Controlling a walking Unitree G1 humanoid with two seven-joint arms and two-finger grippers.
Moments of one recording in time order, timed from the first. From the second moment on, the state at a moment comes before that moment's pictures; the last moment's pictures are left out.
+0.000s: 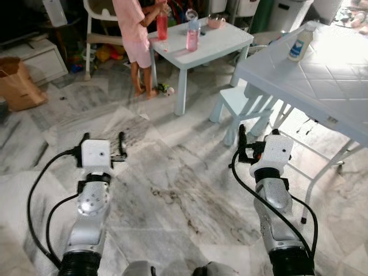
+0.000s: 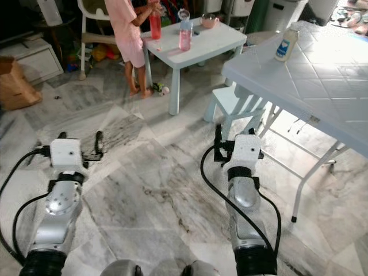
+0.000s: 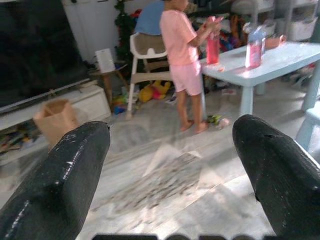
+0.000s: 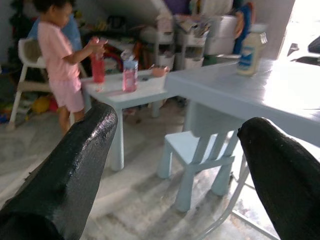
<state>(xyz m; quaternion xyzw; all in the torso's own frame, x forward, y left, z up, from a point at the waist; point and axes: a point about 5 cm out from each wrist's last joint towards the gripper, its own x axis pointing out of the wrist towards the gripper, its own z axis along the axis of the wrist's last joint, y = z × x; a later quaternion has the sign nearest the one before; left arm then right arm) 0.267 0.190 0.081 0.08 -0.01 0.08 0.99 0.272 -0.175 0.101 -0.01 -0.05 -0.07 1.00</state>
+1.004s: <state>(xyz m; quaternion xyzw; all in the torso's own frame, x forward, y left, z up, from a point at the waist) 0.248 0.182 0.073 0.06 0.00 0.02 1.00 0.224 -0.190 0.075 -0.02 -0.01 -0.03 1.00</state>
